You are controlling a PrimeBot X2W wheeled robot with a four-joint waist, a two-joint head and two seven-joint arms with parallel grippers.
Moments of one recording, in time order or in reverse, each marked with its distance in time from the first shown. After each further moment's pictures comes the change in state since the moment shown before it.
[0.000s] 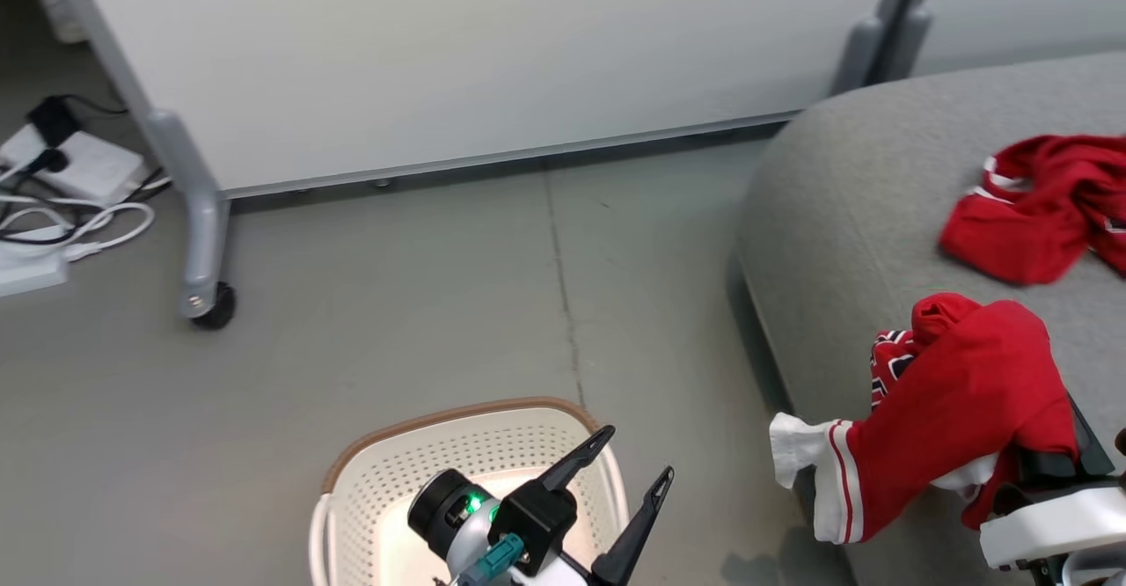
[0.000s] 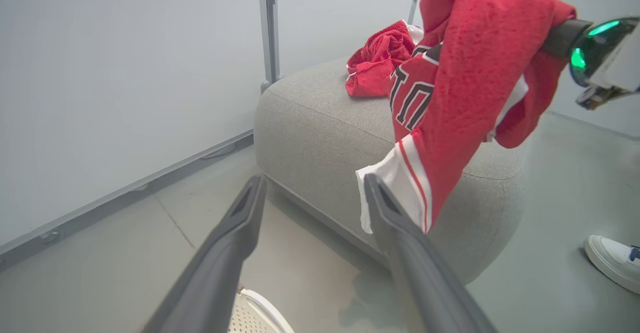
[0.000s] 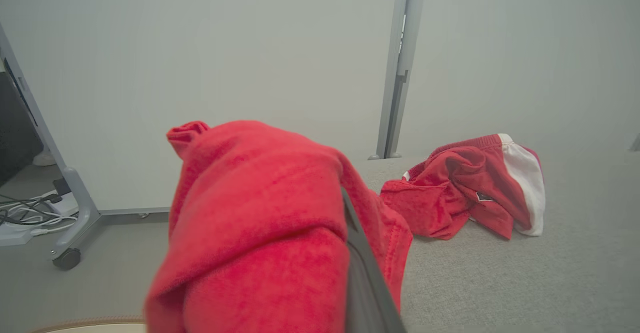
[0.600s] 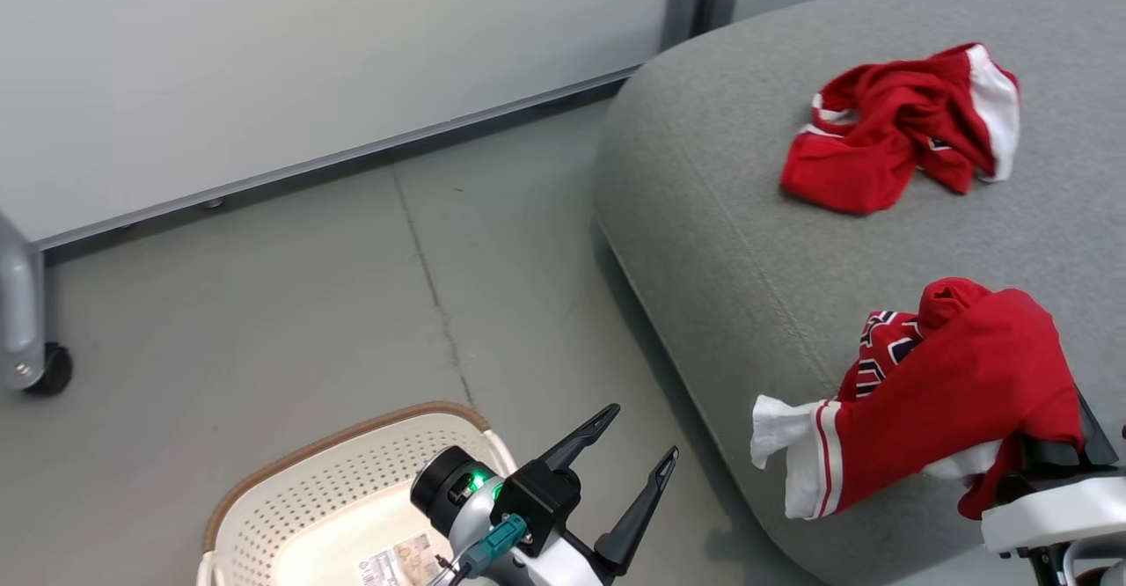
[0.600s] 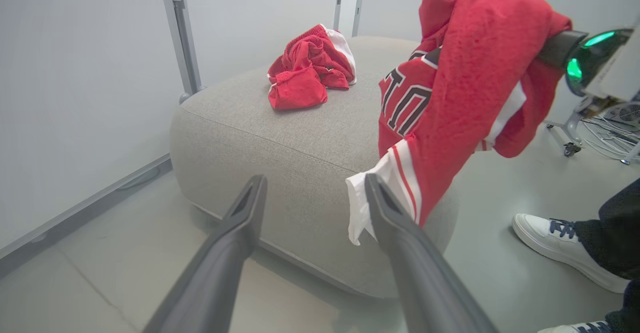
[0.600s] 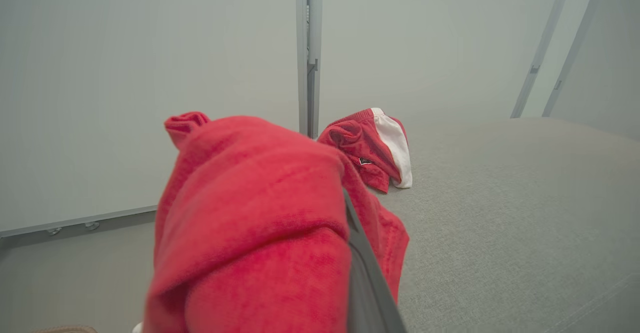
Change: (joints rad) left arm -0.045 0.000 -0.006 -0.001 0.001 -0.001 0.000; right arm -0.021 0.011 -0.017 0.010 0.007 0.000 0.000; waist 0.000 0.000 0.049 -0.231
